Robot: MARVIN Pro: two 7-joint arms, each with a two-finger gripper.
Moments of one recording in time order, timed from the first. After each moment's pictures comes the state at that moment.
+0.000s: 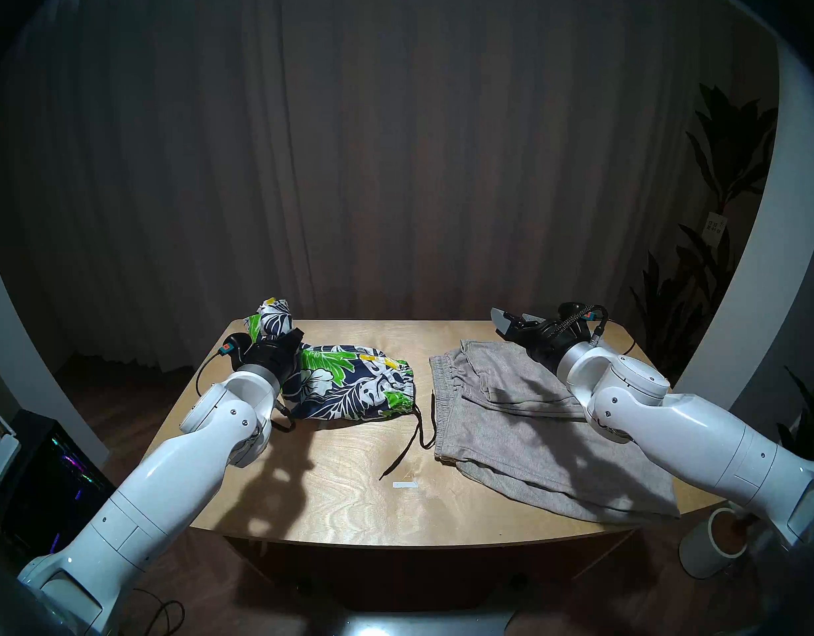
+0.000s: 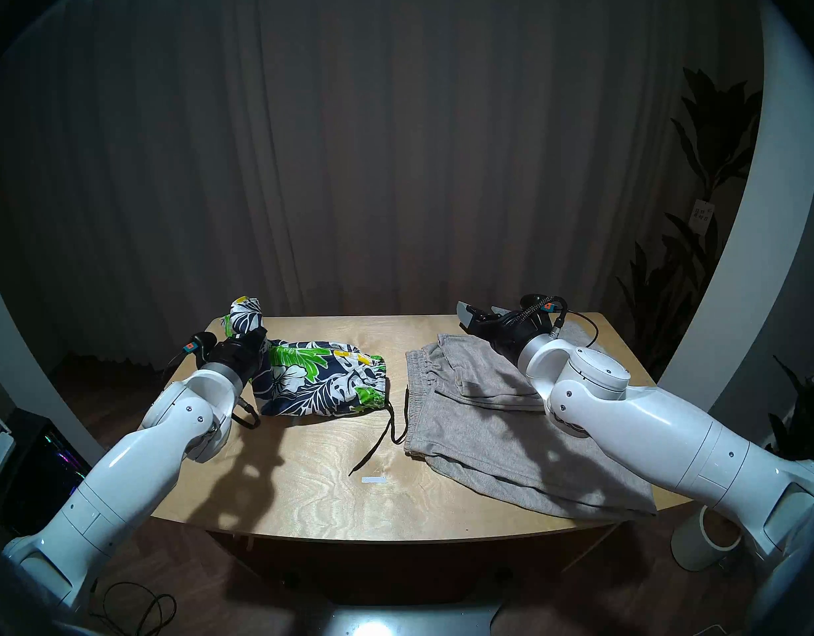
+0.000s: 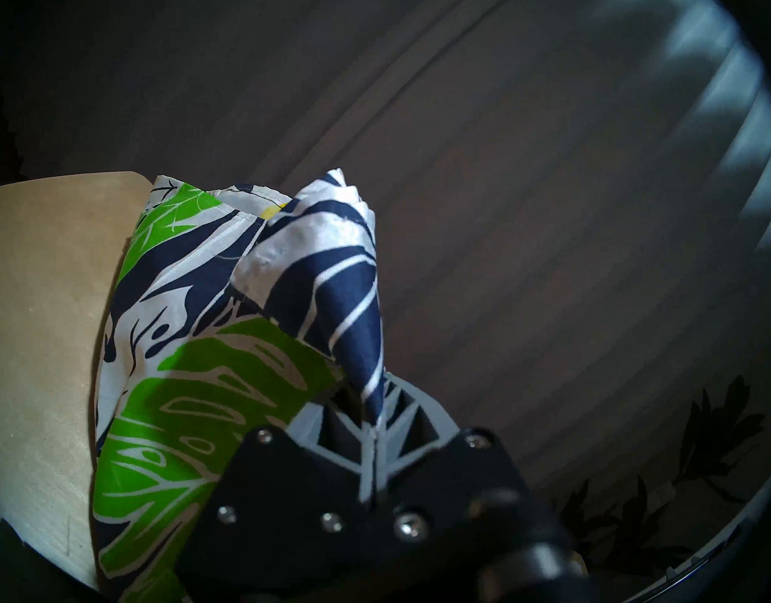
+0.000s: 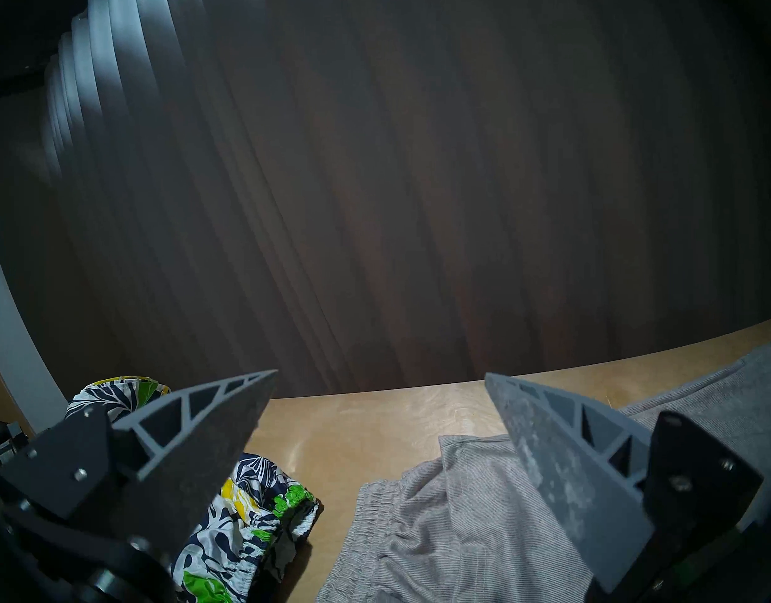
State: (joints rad) left arm 1.44 -0.90 -1.17 -1.73 -1.44 -0.12 0.34; right arm -1.16 -0.59 0.79 -1.77 1.37 -0.13 -0.20
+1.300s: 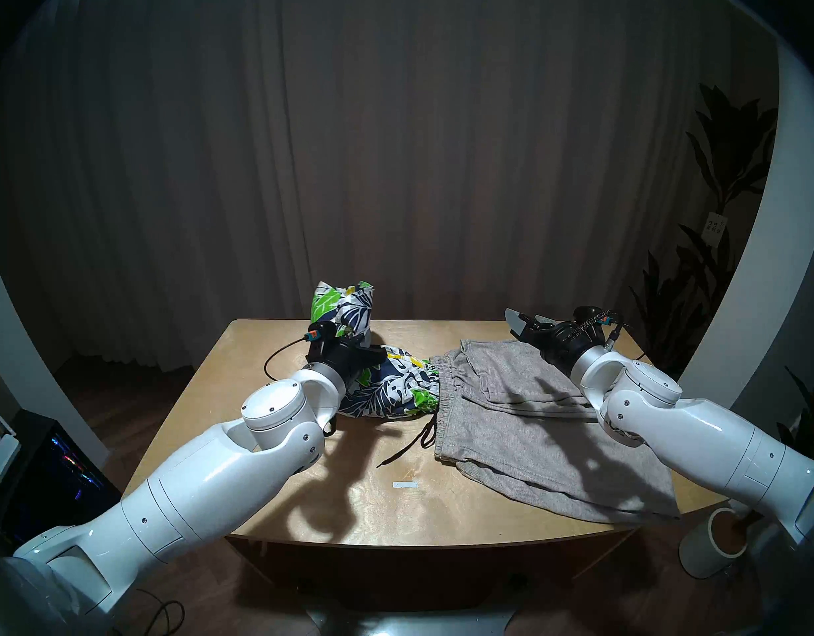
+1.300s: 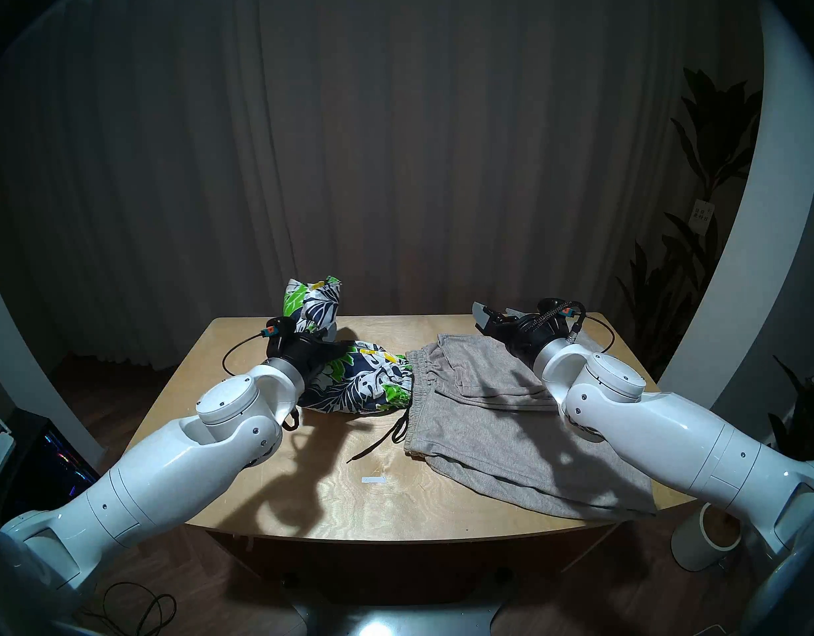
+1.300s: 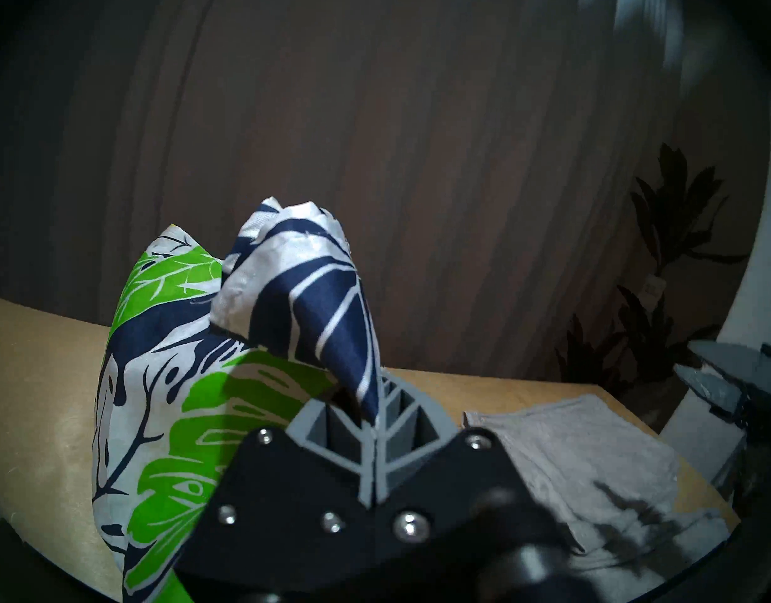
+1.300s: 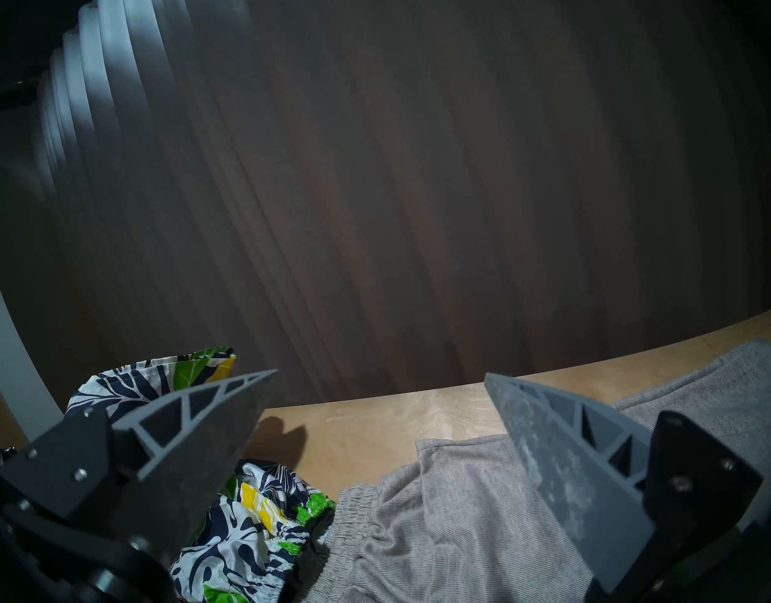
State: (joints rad) left arm 1.27 -0.88 -0.83 -1.80 -1.00 0.03 0.37; right arm -1.18 -0.56 0.80 -1.75 1.40 -0.18 -0.15
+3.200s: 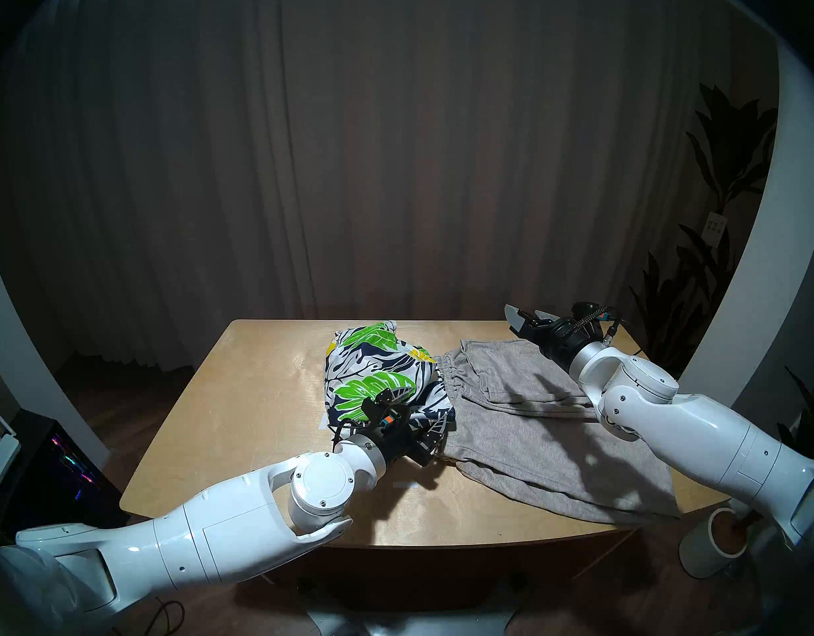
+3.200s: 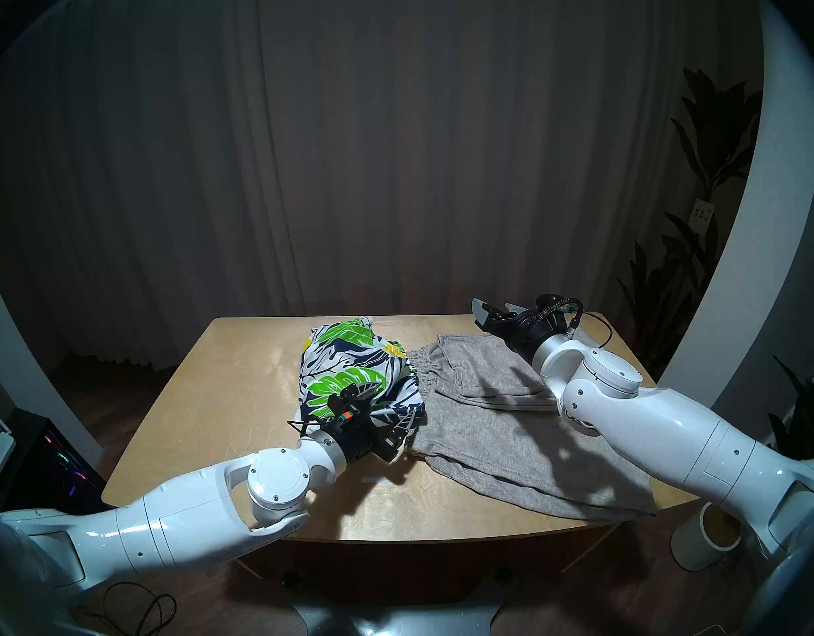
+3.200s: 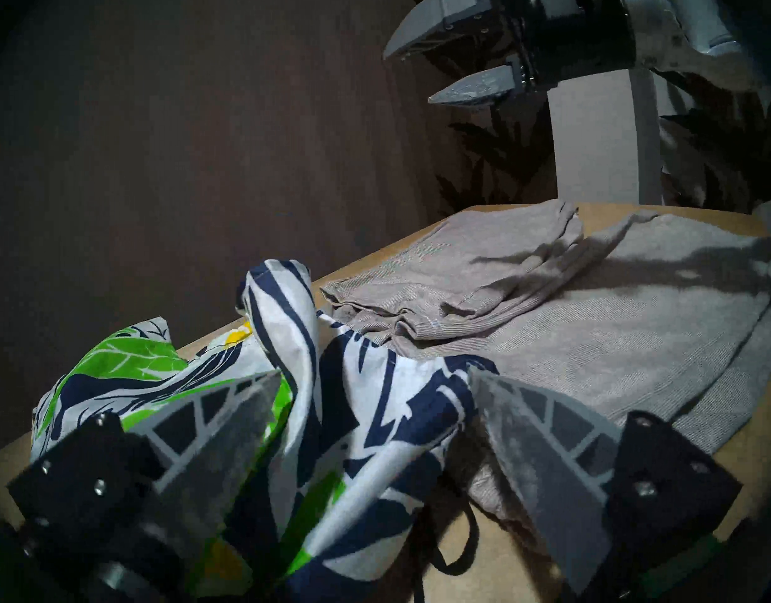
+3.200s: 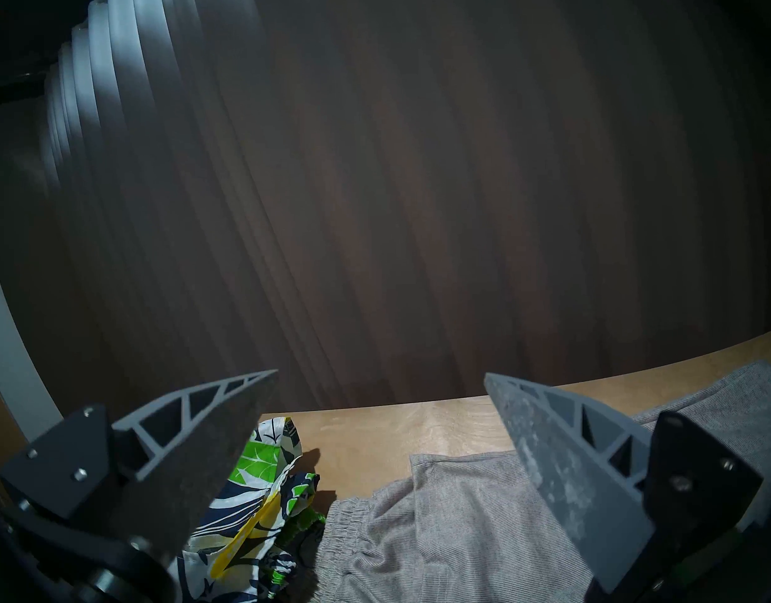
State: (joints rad) left arm 1.20 -0.89 -0.48 -1.68 -0.46 -0.02 0.24; right arm -1.16 -0.58 0.80 -1.71 1.36 -0.17 -0.13
